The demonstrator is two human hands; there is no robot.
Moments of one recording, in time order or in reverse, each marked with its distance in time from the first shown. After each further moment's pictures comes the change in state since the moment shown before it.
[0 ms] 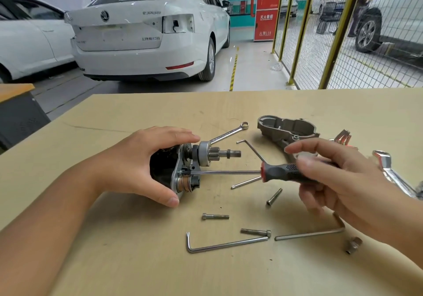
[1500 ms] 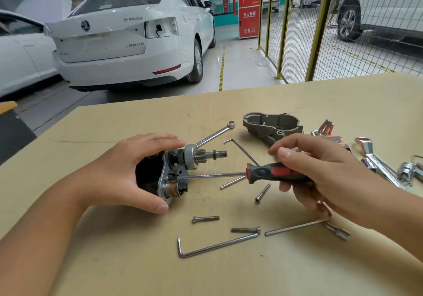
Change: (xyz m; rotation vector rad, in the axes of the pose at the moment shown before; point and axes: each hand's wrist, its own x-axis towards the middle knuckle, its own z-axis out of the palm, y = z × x) left_hand 0.001 0.000 0.002 -0.006 -0.012 -0.010; right_hand 0.000 0.002 -0.002 -0.148 0.034 0.018
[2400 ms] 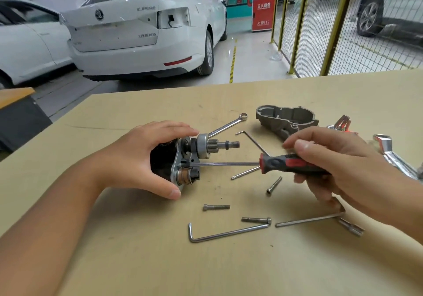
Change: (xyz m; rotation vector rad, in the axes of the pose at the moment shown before) left_hand 0.001 -0.003 0.001 0.018 -0.003 -0.016; right_hand -0.001 -0.002 0.001 0.030 -0.004 -0.040
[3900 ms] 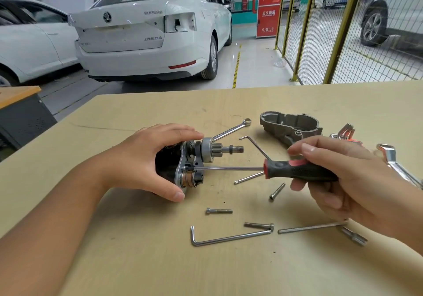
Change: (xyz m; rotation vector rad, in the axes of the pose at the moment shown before) left_hand 0.000 0.002 -0.002 0.033 -0.012 0.012; right_hand 0.000 -0.003 0.001 0.180 -0.009 0.159
